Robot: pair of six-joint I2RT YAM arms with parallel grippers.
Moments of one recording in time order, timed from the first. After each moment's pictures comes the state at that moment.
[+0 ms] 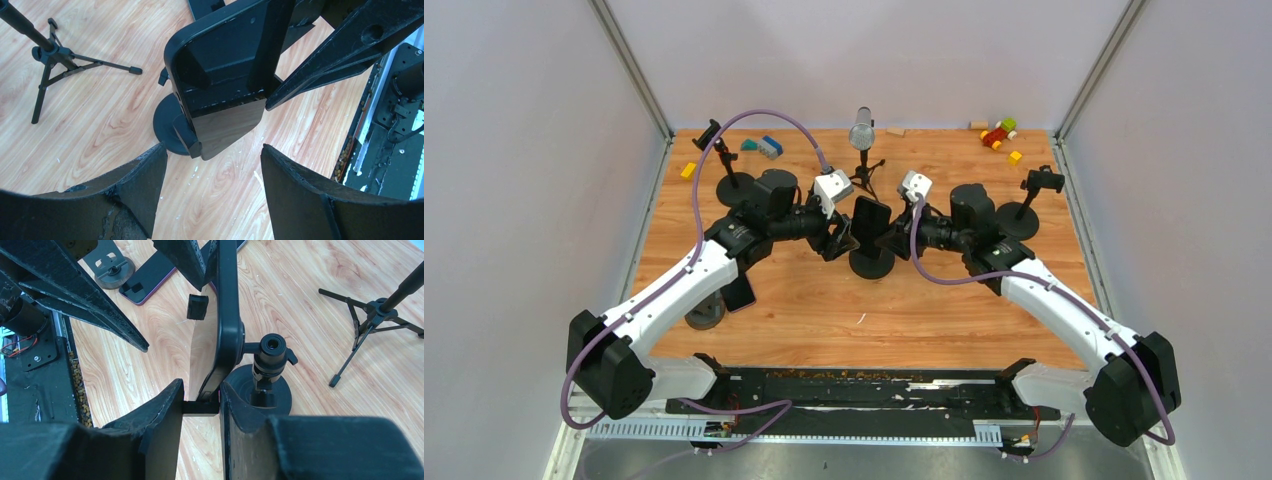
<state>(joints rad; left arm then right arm) -0.63 1.27 1.09 -0.30 0.45 0.12 0.54 1.19 0.89 -0.05 -0.58 -0.11</state>
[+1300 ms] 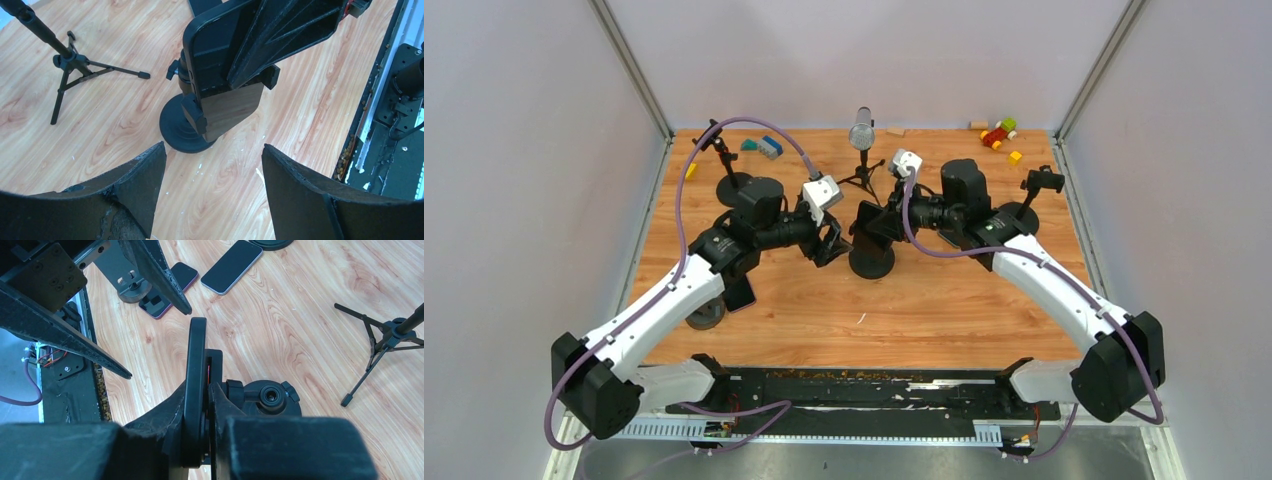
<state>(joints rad) -0.63 1.16 1.04 -0.29 0.44 0.14 0.53 1.31 1.09 -0.15 -0.65 -0.06</state>
